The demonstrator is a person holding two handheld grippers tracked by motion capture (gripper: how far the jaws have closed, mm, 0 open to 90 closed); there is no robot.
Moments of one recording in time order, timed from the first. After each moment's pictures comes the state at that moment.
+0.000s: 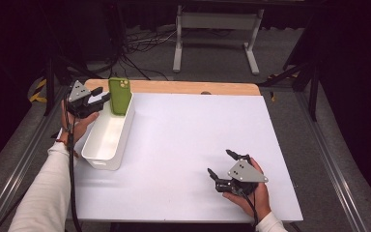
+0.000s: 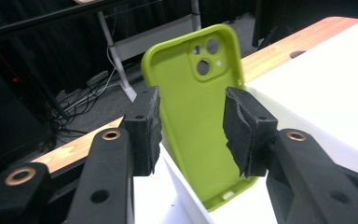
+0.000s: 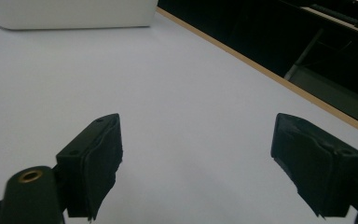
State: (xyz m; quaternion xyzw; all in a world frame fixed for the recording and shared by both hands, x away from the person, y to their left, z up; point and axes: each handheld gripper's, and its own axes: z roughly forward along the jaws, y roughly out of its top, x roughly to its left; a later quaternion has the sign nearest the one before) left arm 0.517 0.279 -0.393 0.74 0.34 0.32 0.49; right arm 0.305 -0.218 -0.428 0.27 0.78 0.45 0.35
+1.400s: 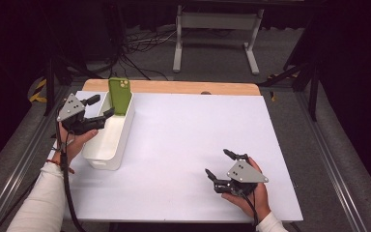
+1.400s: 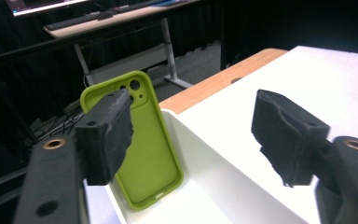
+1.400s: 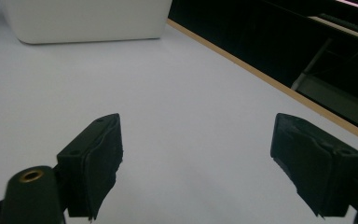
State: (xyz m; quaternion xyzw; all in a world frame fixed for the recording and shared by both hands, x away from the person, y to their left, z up) left arm 0.441 0.263 -0.371 0.73 0.29 0.31 0.54; right arm 0.301 -0.213 -0.421 0.25 0.78 0.46 0.34
